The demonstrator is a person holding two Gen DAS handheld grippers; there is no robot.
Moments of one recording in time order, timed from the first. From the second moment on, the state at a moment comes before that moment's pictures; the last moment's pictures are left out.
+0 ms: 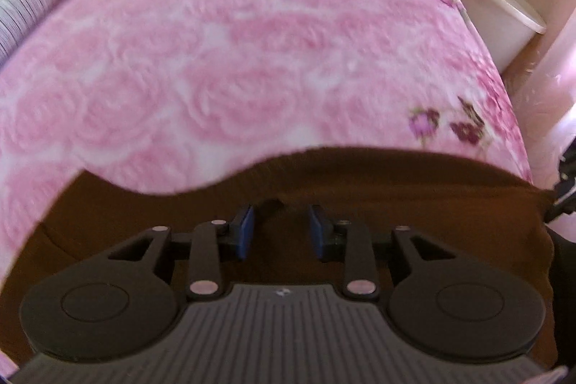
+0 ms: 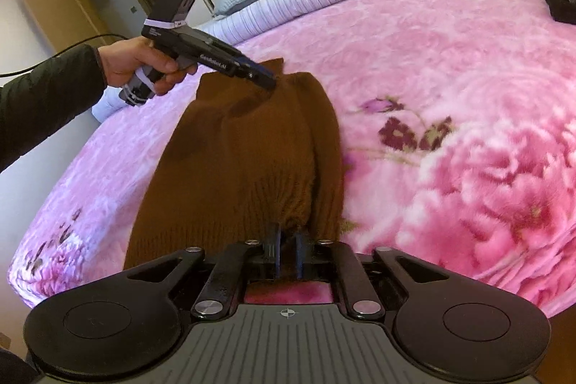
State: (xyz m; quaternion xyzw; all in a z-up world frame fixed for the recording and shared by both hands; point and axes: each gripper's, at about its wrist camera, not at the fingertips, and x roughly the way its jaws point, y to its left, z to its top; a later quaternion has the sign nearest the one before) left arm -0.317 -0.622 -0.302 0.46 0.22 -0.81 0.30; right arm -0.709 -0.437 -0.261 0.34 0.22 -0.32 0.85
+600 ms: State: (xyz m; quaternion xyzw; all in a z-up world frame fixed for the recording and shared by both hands) left arm -0.335 -0.626 -0.278 0.37 0.18 -0.85 0.31; right arm -0.723 -0.433 -0.242 0.32 0.18 -0.38 0.85
